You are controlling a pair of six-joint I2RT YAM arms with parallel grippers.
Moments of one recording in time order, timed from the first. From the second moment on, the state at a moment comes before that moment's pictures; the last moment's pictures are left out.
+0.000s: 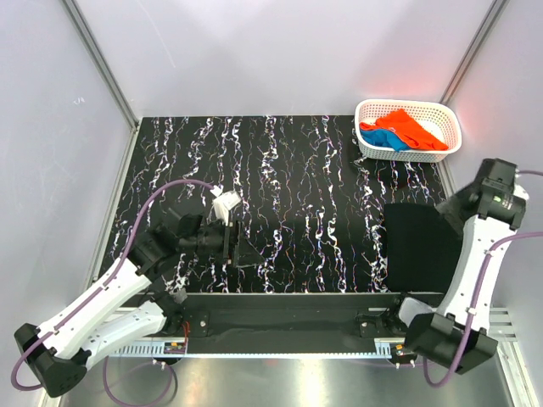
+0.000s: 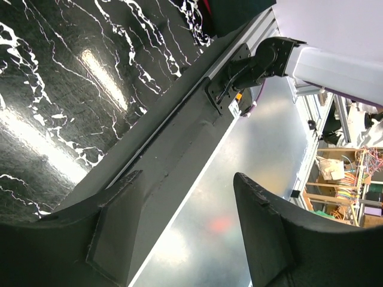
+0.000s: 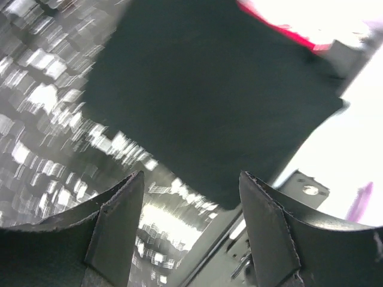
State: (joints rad) left arm -0.71 0.79 0.79 -0.56 0.56 -0.61; right arm -0.49 1.08 1.30 -1.25 0.20 0.55
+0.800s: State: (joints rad) left arm -0.56 0.22 0.16 -0.08 0.39 -1.17; right arm 0.58 1.01 0.62 -0.34 -0.26 1.07
